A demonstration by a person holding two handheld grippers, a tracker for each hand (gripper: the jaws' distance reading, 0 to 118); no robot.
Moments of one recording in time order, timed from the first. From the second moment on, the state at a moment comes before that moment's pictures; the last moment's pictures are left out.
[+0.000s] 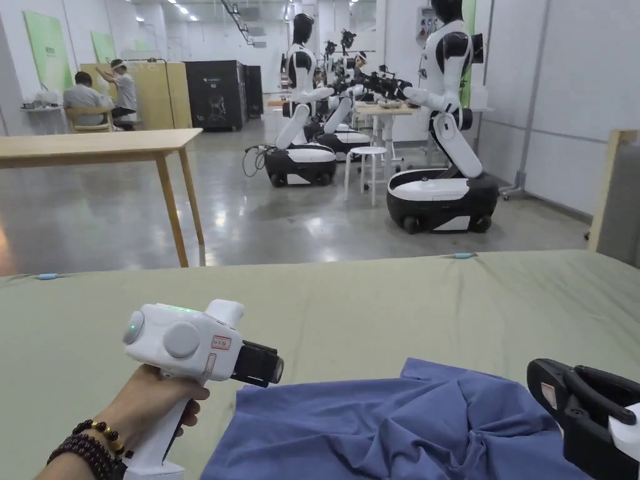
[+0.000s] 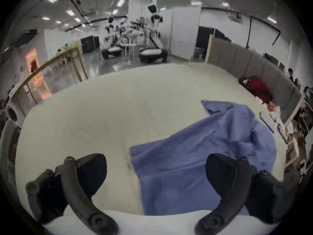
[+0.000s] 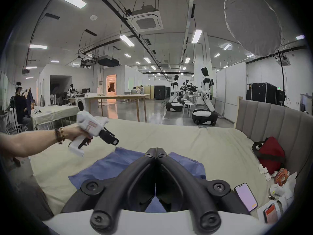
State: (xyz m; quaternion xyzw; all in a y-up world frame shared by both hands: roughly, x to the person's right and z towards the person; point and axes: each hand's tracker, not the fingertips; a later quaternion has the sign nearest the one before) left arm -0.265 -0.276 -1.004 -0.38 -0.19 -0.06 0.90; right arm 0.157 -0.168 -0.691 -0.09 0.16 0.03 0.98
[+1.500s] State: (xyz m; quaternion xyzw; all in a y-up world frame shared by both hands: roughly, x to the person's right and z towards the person) left arm -0.212 -0.296 -0.975 -0.35 -0.18 -0.16 0.91; right arm 0.327 -0.345 -0.819 -0.43 0.08 -0.06 0.90
